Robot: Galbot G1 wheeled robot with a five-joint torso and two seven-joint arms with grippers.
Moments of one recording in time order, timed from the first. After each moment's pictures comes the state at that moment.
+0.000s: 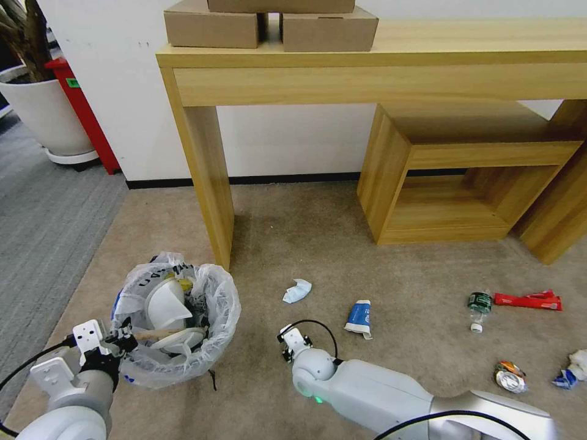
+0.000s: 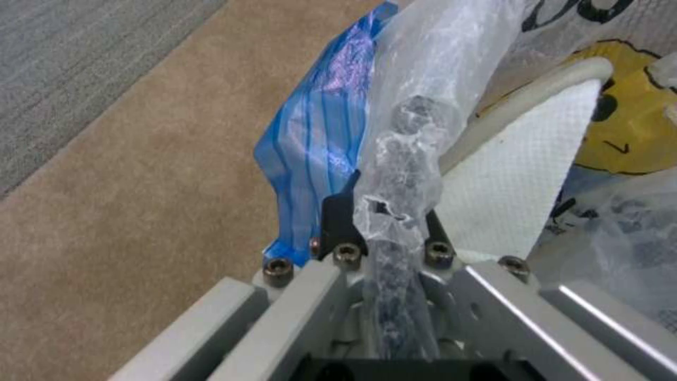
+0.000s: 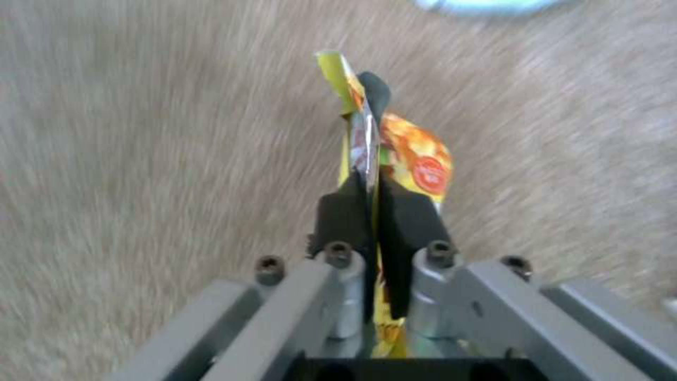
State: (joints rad) left arm 1.73 -1.22 -0.80 -2.29 -0.79 0.46 -0.47; right arm -0.59 1.22 -0.78 1.30 0.93 -0.39 0.62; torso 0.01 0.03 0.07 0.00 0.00
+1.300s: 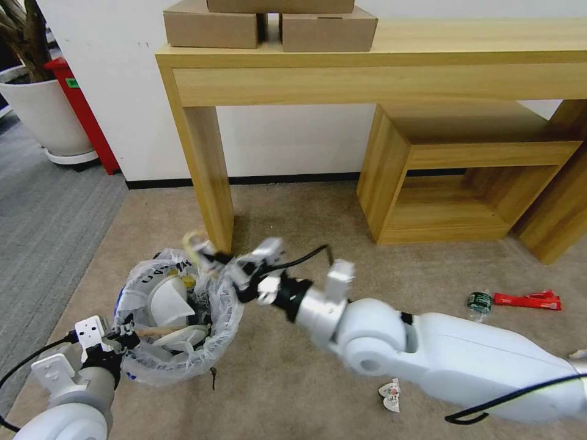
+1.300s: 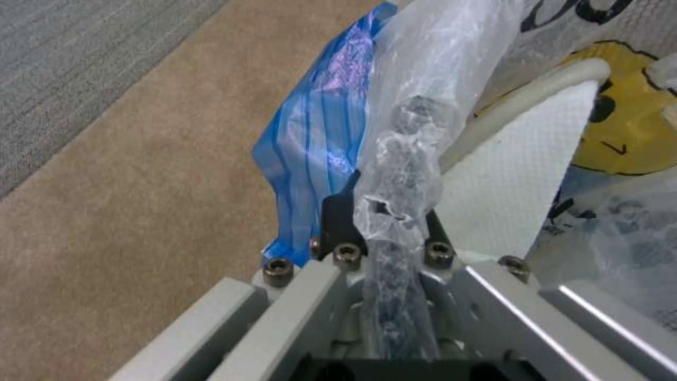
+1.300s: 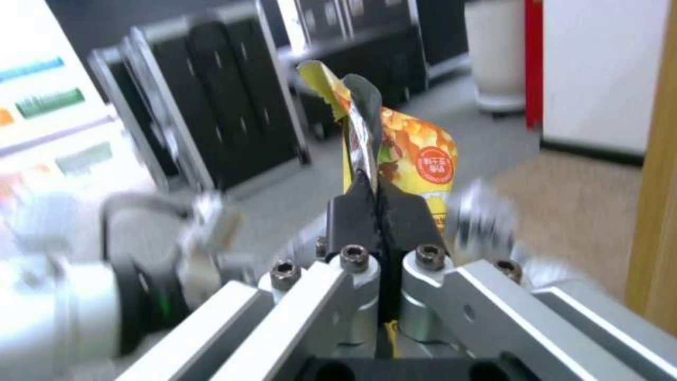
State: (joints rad) left arm 1.73 -1.24 -0.80 -2.34 -0.79 0.48 -0.47; right arm -0.20 0.92 -0.94 2.10 1.14 0.03 0.27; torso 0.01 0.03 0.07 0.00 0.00
